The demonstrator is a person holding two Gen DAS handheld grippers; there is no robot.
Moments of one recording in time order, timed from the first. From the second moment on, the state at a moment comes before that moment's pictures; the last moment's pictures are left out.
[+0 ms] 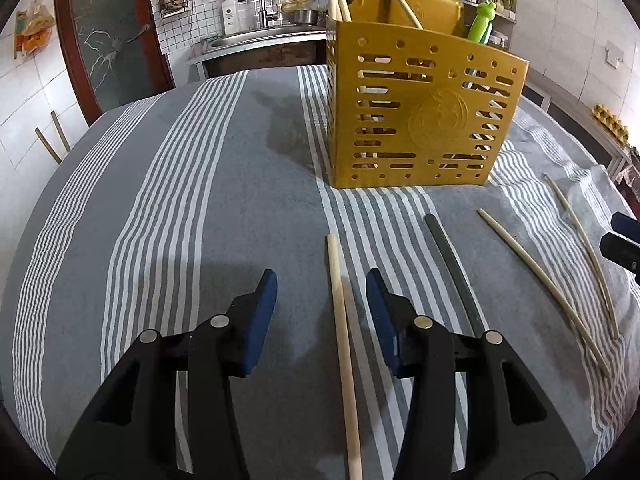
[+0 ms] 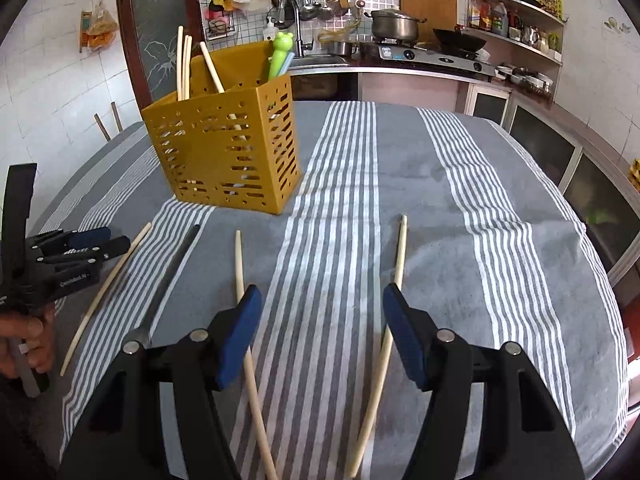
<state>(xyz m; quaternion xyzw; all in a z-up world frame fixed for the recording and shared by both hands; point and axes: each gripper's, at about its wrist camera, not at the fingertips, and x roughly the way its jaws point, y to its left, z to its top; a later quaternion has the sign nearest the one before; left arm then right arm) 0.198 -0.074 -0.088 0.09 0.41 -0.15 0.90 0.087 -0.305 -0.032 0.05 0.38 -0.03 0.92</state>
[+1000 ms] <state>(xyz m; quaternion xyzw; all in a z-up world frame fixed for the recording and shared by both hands) 0.219 -0.102 -0.100 0.10 0.46 -0.17 0.87 0.164 -0.250 -0.069 0.01 0.48 0.01 0.88</state>
